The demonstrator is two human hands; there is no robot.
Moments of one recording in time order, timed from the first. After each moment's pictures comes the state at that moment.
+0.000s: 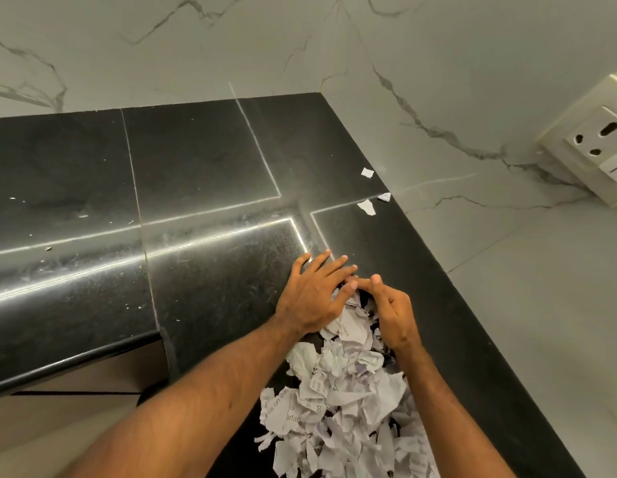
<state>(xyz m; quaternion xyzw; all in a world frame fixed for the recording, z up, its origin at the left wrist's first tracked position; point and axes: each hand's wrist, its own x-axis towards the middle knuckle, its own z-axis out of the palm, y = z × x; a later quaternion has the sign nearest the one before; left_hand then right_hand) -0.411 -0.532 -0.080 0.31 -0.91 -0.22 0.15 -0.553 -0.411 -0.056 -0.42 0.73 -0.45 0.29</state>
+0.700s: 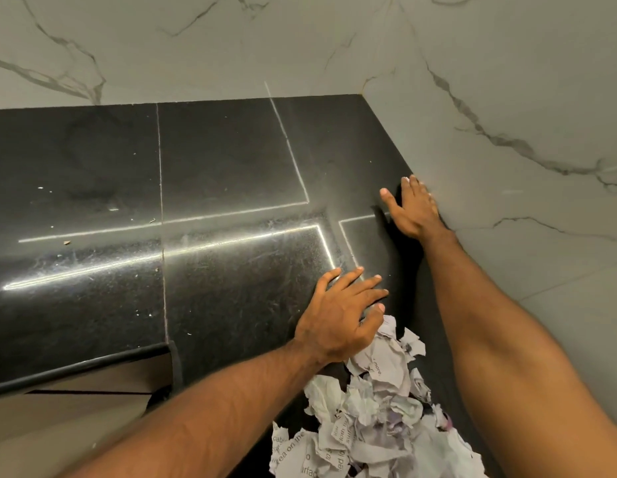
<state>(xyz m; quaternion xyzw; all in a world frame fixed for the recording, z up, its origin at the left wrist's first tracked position) -0.409 -0.539 -0.088 0.32 -0.89 -0.27 0.19 -0.688 -0.647 -0.065 -0.51 0.84 -0.09 0.13</state>
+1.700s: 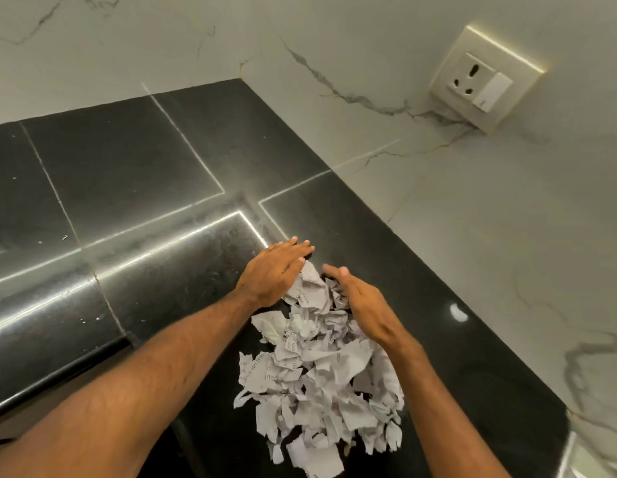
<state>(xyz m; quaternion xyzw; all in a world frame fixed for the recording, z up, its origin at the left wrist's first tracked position) -0.389 -0.537 -0.075 0.20 -0.91 -0.36 0.09 -0.500 -0.336 -0.003 -0.35 0.80 -0.35 0.34</state>
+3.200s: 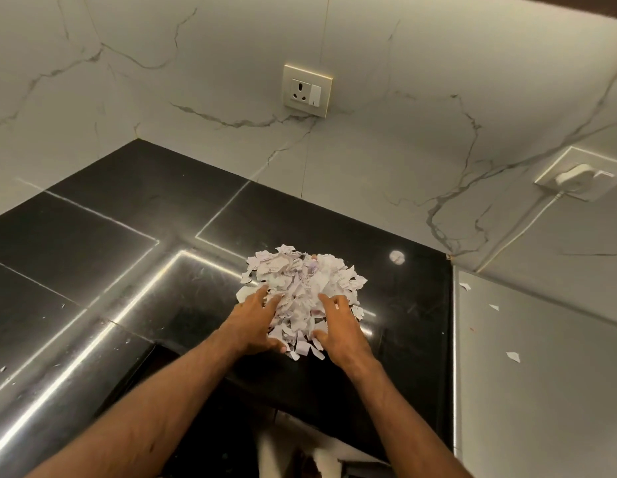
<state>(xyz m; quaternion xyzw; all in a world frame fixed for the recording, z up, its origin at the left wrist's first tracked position) -0.245 -0.445 0.001 0.03 -0.97 -0.14 -0.21 -0.285 -0.229 0.012 -0.16 0.94 -0.24 0.17</state>
